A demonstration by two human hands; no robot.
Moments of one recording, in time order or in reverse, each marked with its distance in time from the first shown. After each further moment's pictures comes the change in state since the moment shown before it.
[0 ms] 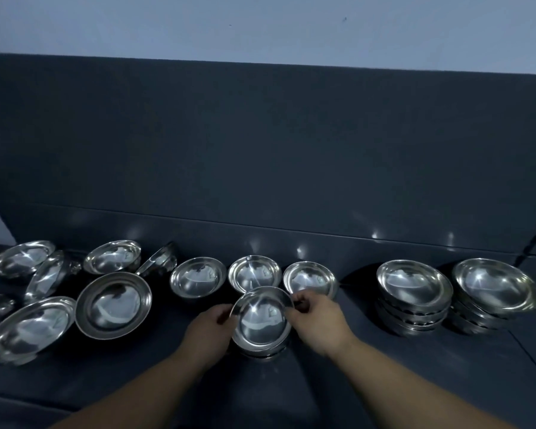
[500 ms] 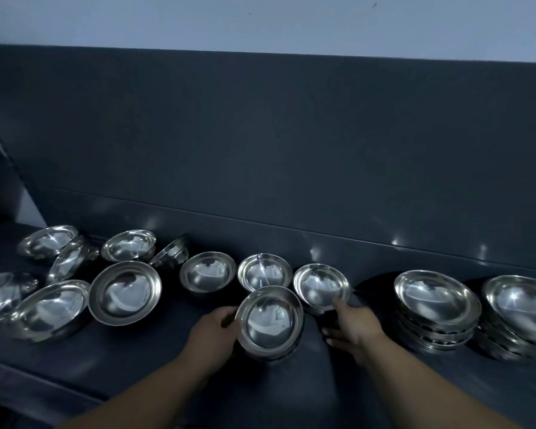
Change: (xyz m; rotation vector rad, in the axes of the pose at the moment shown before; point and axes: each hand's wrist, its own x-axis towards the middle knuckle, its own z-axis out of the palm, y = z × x) left_hand -0.006 -0.006 0.009 -0.064 0.050 -0.033; right_hand 0.046 0.040 -0.015 0.546 0.052 0.464
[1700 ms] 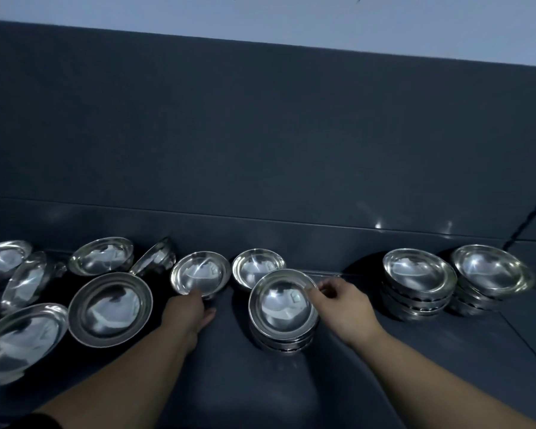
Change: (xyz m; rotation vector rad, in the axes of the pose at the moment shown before) left_hand 0.078 -0.014 -0.037 -0.635 0.104 -0.385; right_hand -0.069 -0.011 0.024 -0.516 0.196 -0.454
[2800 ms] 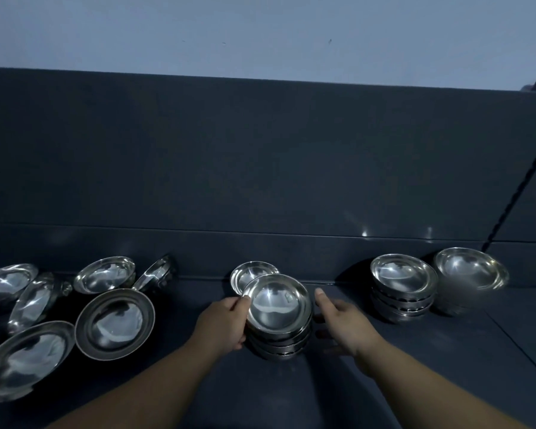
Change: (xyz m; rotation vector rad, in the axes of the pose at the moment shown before) left_hand -0.092 0.012 0.025 0.676 -0.264 0.359; right_hand -0.014 0.016 -0.004 0.314 -0.148 0.241
